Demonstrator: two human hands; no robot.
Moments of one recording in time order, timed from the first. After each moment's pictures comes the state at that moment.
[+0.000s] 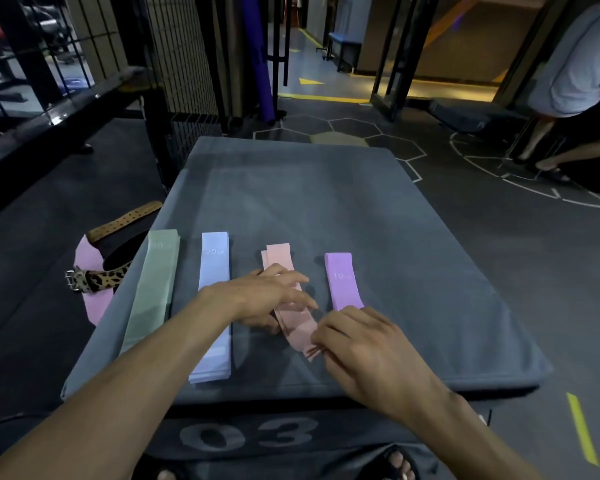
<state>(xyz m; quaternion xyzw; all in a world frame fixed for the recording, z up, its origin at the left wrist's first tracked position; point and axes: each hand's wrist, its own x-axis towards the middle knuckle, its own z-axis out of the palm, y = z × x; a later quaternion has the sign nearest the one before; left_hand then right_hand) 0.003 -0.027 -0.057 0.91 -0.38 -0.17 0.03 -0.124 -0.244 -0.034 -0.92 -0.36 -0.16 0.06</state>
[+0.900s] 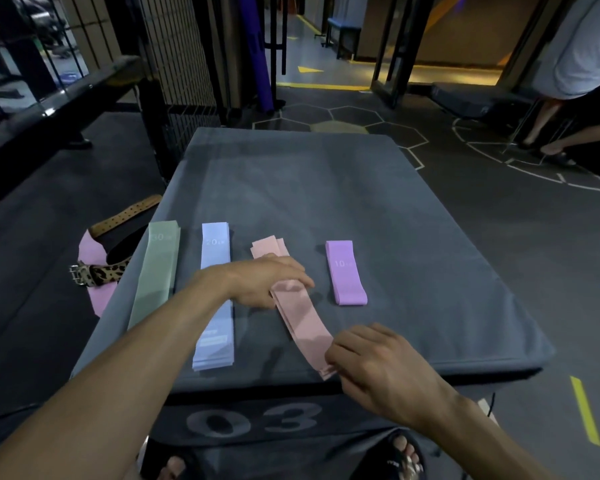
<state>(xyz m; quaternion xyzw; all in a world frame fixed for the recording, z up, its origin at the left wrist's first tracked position) 0.012 -0.024 -0.047 0.90 -0.37 -0.20 0.10 -0.136 -0.266 -0.065 -0.92 -0.39 -0.08 0.02</state>
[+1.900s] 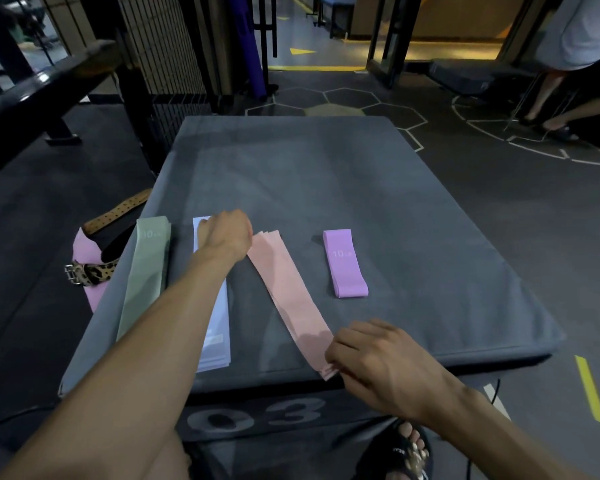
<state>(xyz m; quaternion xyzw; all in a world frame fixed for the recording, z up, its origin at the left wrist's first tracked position) 0.066 -0.021 -0.061 1.00 0.05 0.01 0.08 -0.129 -0.271 -0.074 -0.92 -0.40 -0.06 0.04</state>
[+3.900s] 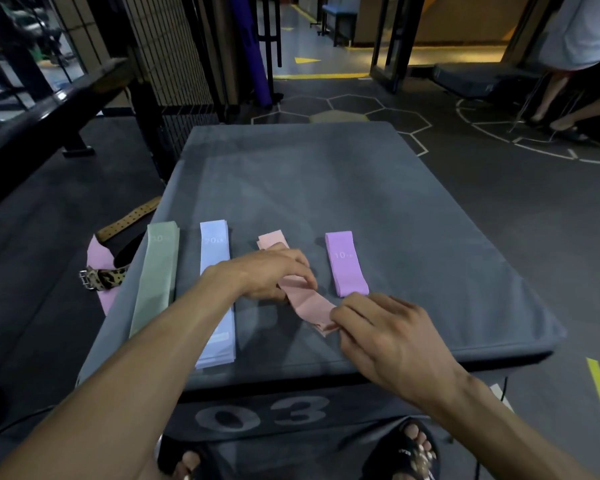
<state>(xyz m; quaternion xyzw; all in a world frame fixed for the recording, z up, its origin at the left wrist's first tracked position) 0.019 -0.037 -0.055 0.90 -0.39 -0.16 0.08 -0.137 -0.260 -0.041 -0.92 -0.30 -0.24 0.05</state>
